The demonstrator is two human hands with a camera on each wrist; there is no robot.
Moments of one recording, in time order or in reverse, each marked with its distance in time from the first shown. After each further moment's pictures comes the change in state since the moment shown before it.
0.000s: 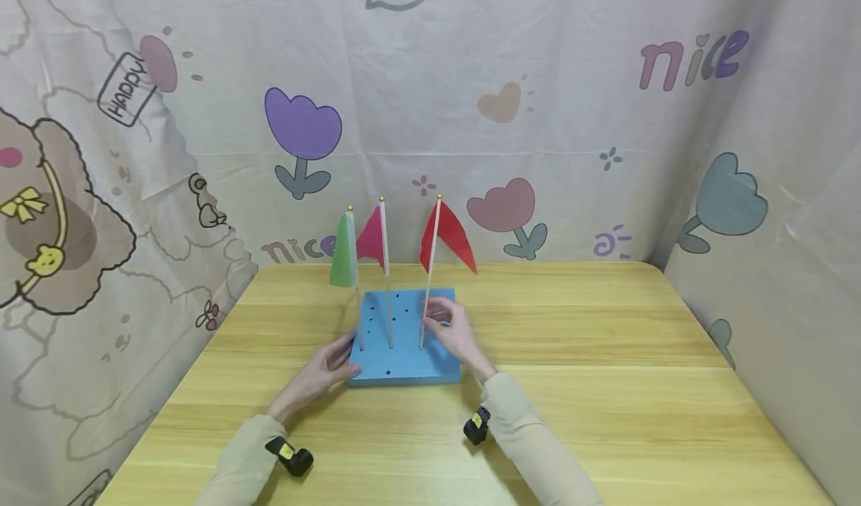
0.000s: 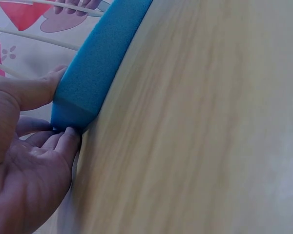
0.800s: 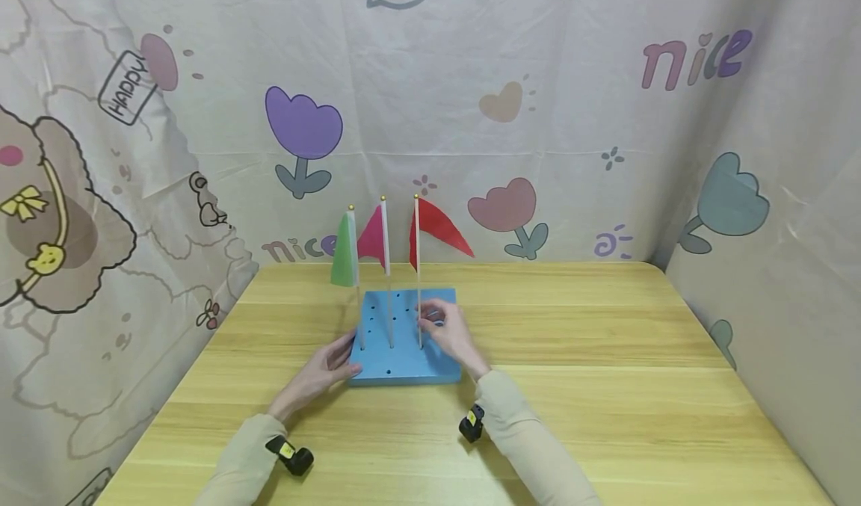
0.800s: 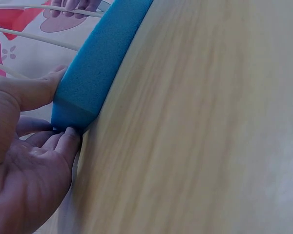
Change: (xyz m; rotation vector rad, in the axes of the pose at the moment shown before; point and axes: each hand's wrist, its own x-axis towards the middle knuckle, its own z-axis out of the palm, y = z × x) left_hand 0.000 0.001 0.000 -0.016 -0.014 0.022; right_hand 0.006 0.009 0.007 -0.160 0.003 -0.007
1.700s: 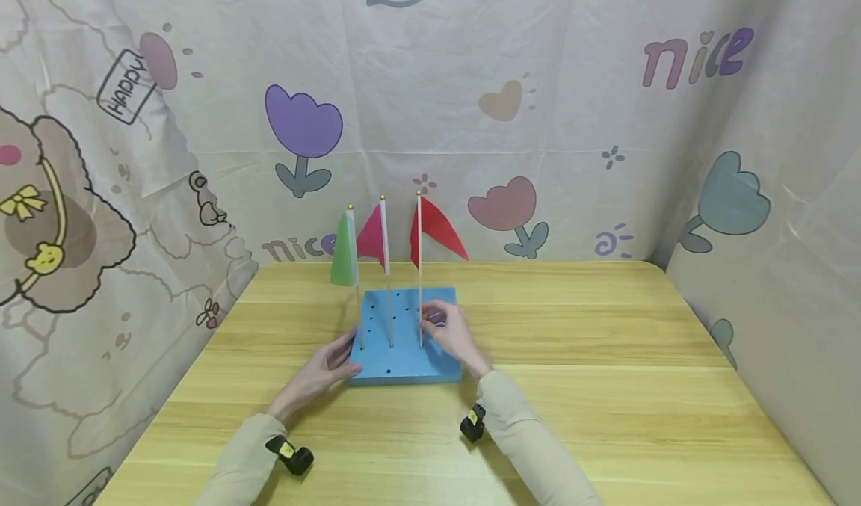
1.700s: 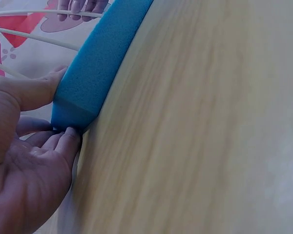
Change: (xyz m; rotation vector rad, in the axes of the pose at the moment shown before) left_hand 0.000 -0.001 0.000 -0.007 0.003 0.001; right_hand 0.000 0.007 0.000 -0.019 0.004 0.018
